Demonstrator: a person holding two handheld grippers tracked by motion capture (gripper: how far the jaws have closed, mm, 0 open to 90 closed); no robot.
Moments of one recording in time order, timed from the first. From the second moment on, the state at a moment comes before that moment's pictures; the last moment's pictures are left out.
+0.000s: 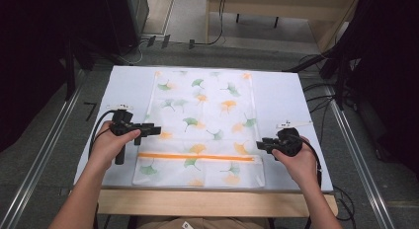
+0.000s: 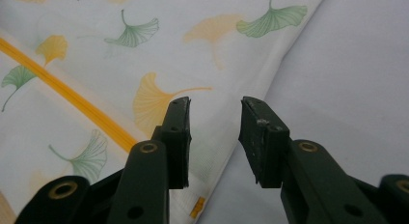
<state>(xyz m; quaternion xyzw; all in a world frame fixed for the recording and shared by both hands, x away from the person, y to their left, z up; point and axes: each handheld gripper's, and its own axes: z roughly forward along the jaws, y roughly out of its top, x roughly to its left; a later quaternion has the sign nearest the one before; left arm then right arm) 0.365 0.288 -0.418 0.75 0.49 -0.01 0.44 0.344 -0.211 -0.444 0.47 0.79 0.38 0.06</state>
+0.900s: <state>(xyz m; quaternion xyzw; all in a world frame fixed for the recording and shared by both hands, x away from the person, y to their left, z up) 0.370 0.265 -0.423 0.77 0.46 -0.03 0.44 0.315 -0.207 -0.449 0.47 0.81 0.34 0.03</state>
